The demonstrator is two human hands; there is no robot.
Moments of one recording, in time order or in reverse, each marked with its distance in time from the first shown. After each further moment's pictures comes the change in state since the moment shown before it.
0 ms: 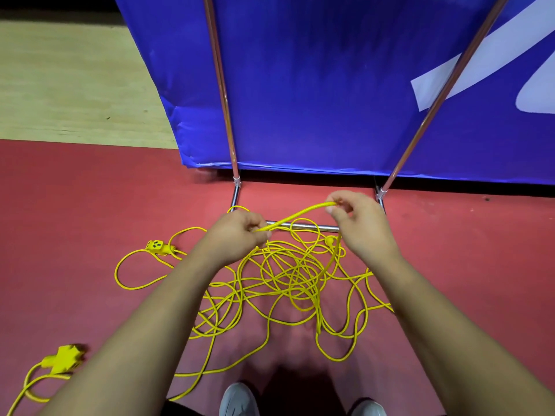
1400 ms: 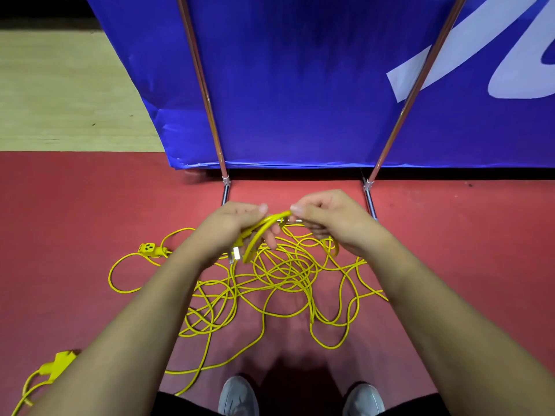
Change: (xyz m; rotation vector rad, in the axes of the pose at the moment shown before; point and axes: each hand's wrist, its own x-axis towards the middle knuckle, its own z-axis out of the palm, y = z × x) left_hand -0.023 0.046 -0.005 -0.638 -0.241 0.029; right_hand -0.019 -0.031 -0.025 0.695 -0.572 0.082
